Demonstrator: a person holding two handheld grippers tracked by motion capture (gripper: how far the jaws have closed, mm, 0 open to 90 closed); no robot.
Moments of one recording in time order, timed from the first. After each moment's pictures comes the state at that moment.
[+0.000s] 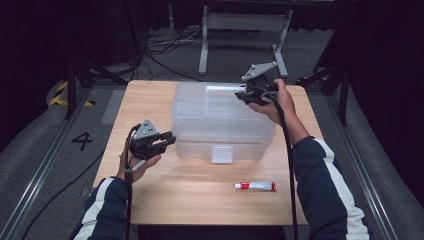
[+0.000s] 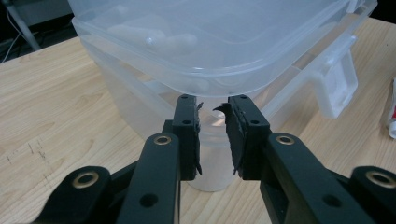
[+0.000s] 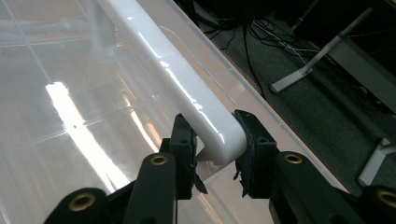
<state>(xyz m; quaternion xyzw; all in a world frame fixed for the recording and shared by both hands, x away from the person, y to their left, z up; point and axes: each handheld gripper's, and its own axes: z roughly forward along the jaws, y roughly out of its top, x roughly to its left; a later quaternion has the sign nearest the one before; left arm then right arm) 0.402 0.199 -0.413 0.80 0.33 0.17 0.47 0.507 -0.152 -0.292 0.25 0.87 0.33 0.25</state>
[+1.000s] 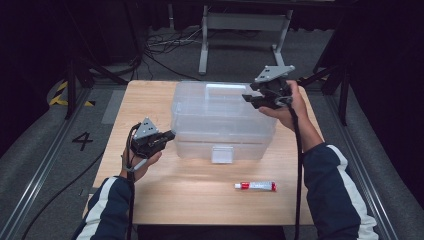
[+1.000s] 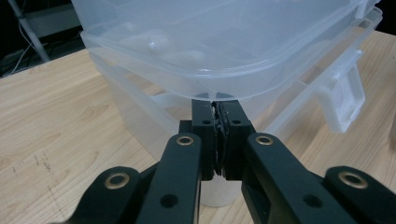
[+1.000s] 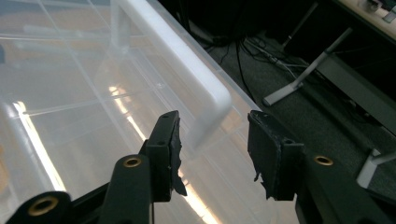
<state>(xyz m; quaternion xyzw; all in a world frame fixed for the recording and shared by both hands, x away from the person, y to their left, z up) 0.405 0.195 -0.412 0.79 0.33 0.19 0.49 0.482 -0.182 -0.279 0.24 0.85 0.37 0.27</state>
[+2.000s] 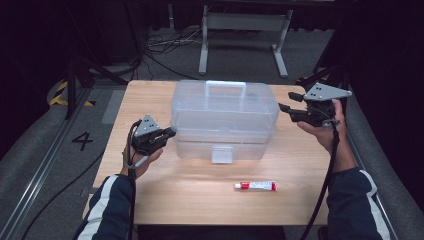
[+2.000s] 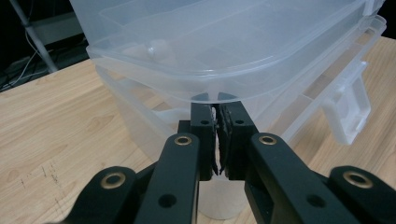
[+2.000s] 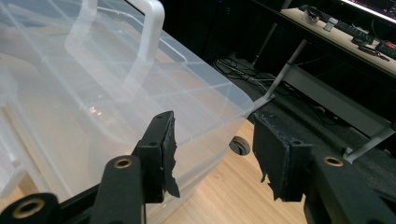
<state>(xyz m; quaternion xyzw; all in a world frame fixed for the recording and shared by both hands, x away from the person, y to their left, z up) 0.410 0.193 -0.407 0.79 0.32 0.20 0.49 0.440 -0.281 -0.300 0.27 0.81 0.42 0.31</state>
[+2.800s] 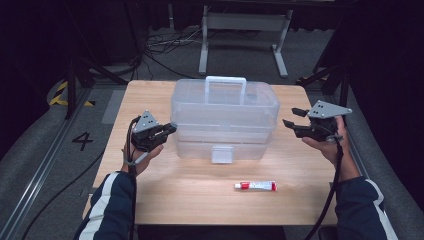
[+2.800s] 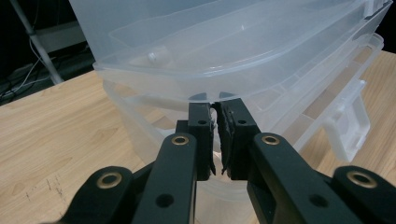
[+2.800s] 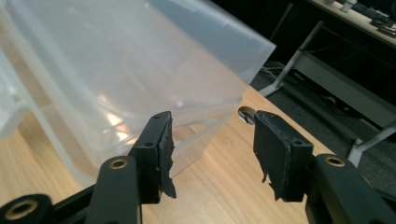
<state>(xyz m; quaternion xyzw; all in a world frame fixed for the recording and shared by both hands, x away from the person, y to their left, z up) 0.415 0.193 -0.397 0.78 0.32 0.20 0.50 0.428 -0.305 -0.345 0.26 0.82 0.41 0.30</state>
